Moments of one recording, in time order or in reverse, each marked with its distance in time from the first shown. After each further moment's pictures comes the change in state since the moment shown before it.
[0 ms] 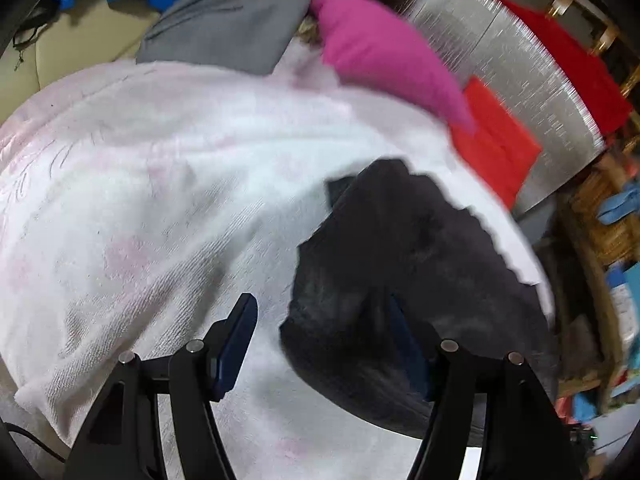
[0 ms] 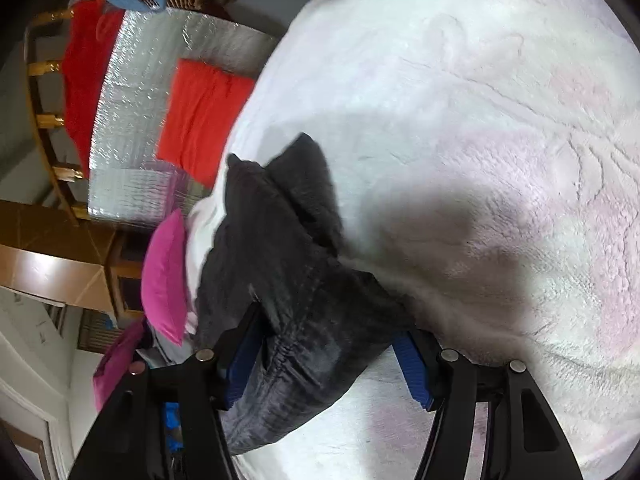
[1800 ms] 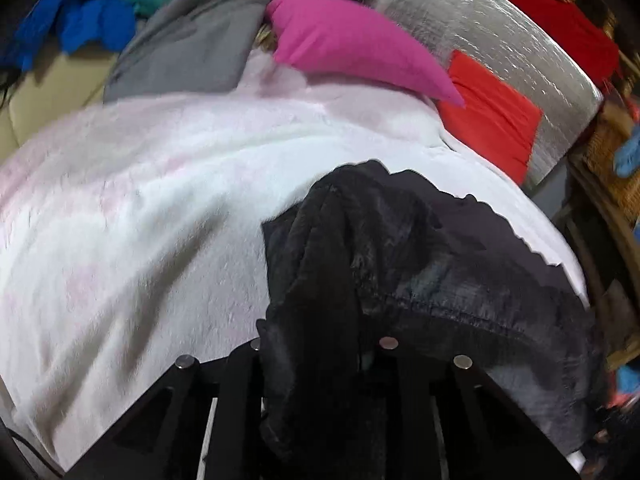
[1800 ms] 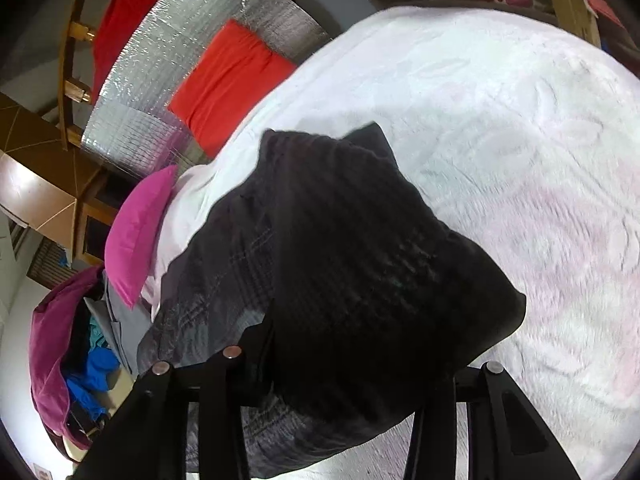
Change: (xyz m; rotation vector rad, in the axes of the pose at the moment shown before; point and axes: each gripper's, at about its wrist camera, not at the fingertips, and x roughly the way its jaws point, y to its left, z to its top) left arm 0.016 -0.045 0.004 0.103 -0.047 0.021; right arm 0.025 0.050 -0.019 -0.281 -0.035 -0.129
